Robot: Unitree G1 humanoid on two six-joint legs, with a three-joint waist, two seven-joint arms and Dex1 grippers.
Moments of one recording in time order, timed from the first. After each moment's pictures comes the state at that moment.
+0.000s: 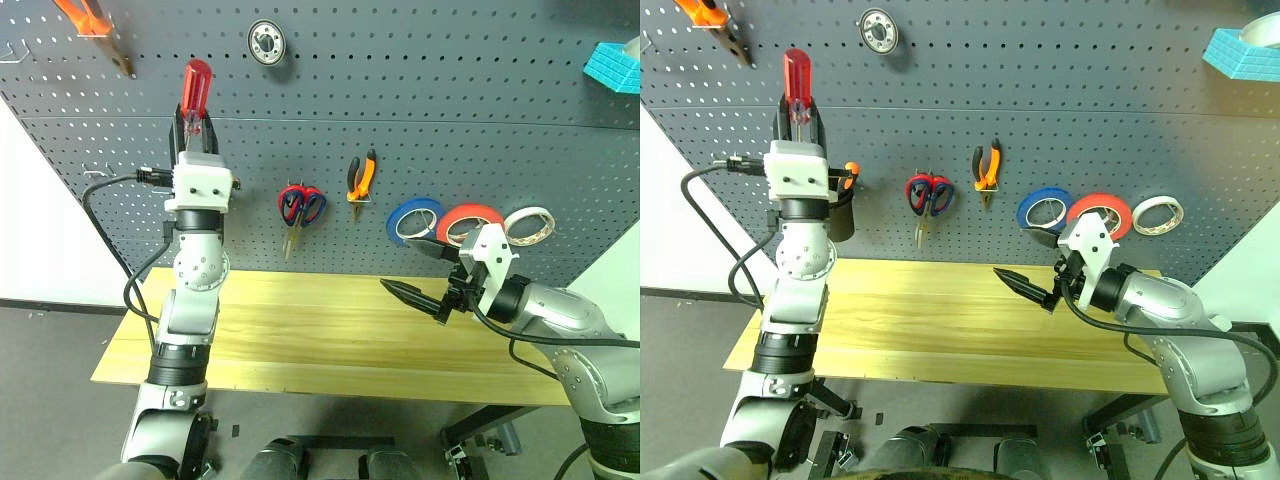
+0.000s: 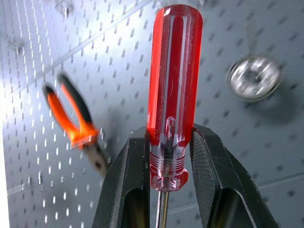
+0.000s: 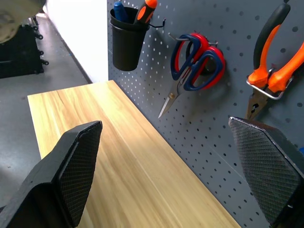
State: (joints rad) left arm -0.54 0.21 0.09 0.05 0.31 -0.22 0.27; right arm -0.12 -0.68 -0.11 -0.49 0.56 0.53 0.75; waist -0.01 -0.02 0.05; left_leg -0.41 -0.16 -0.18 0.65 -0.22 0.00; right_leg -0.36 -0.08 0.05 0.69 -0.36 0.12
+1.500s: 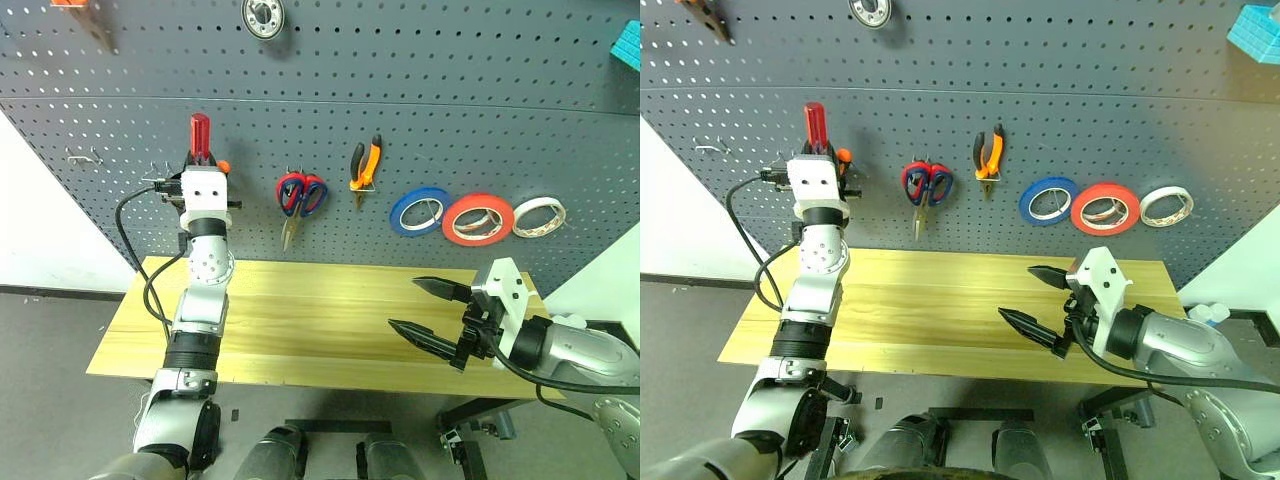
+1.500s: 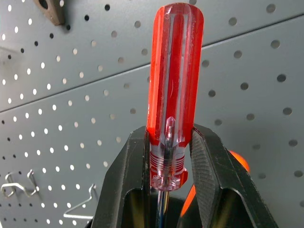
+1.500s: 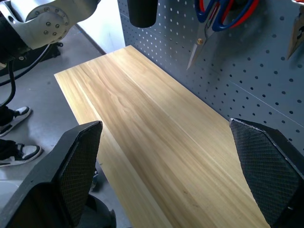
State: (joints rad) left arm -0.55 0.16 0.10 0.25 0.22 -0.17 0.29; right arm 0.12 -0.76 -0.25 -0.75 0.76 0.74 0.66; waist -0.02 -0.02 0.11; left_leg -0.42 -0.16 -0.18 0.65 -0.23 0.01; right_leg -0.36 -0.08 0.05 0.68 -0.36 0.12
